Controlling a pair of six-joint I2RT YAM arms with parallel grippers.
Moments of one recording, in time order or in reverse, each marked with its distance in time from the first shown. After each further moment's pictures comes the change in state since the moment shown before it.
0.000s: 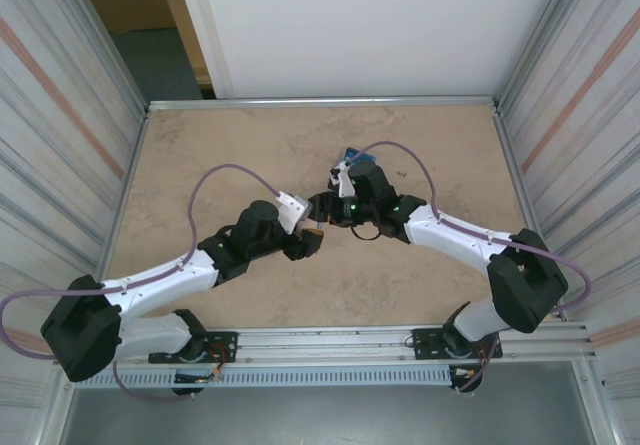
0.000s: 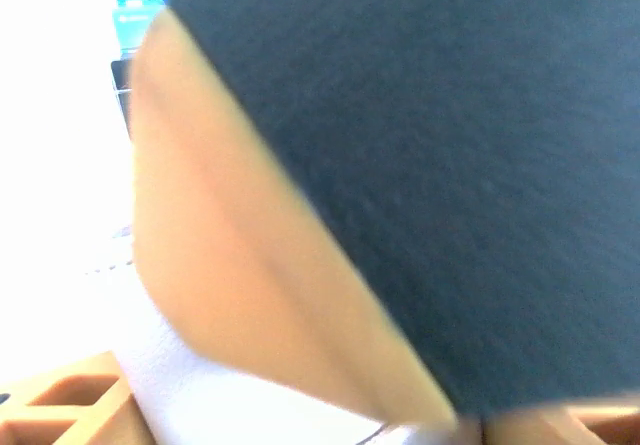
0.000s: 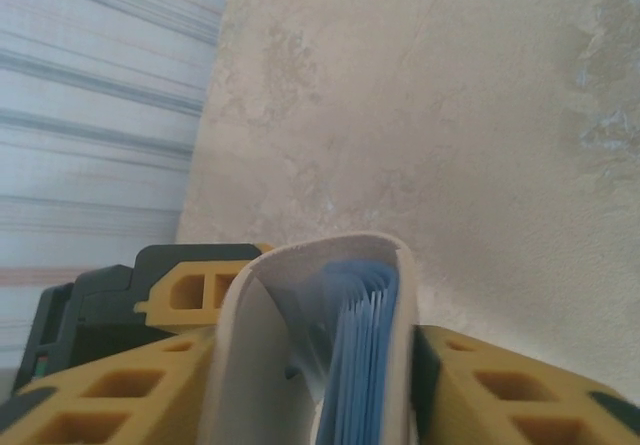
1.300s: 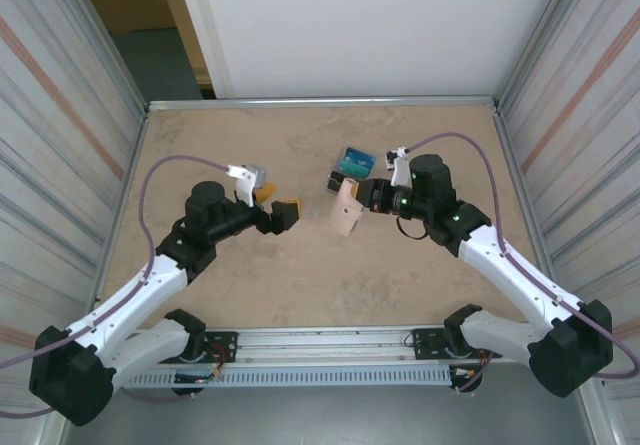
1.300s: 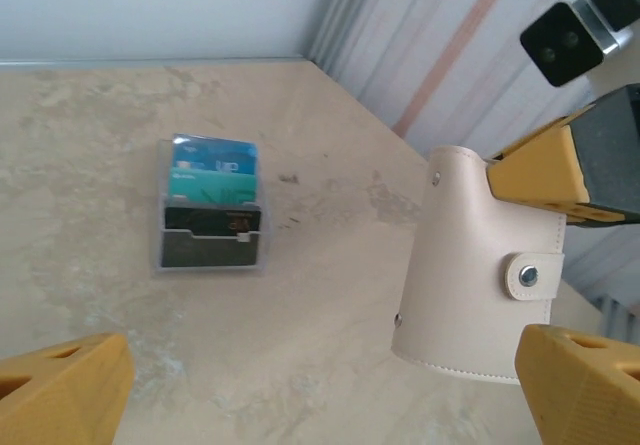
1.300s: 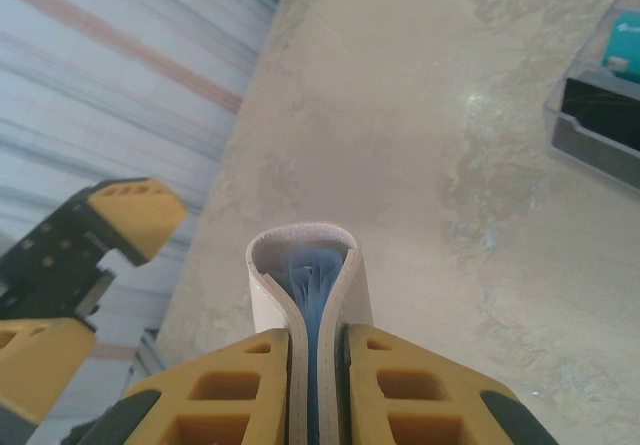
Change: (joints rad) left arm 0.303 -0.212 0.022 0.036 0.352 -0.184; right arm -0.213 -0.390 -0.070 -0.182 0.023 -0.131
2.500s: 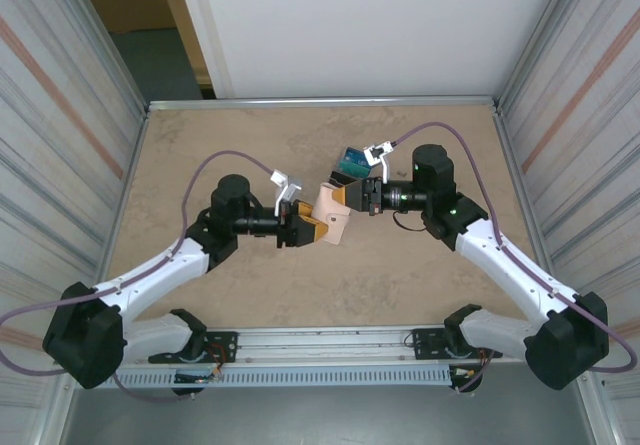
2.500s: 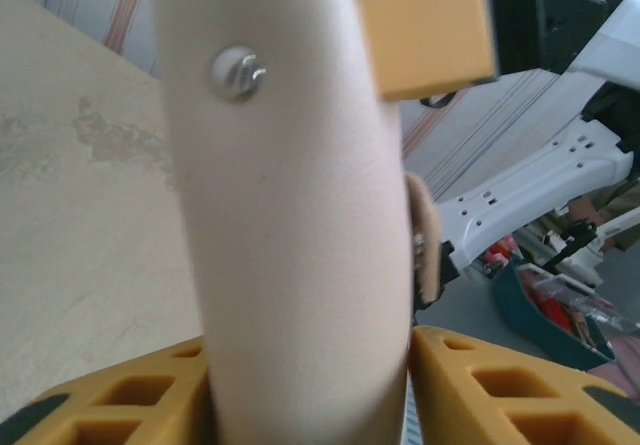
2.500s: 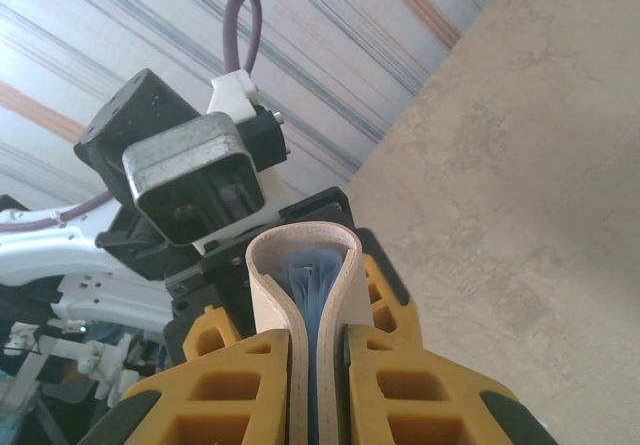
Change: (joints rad) left arm -0.111 0.204 0.045 0.215 0.482 -0.089; right arm -0.006 0.049 0.040 0.190 -0.438 -0.048
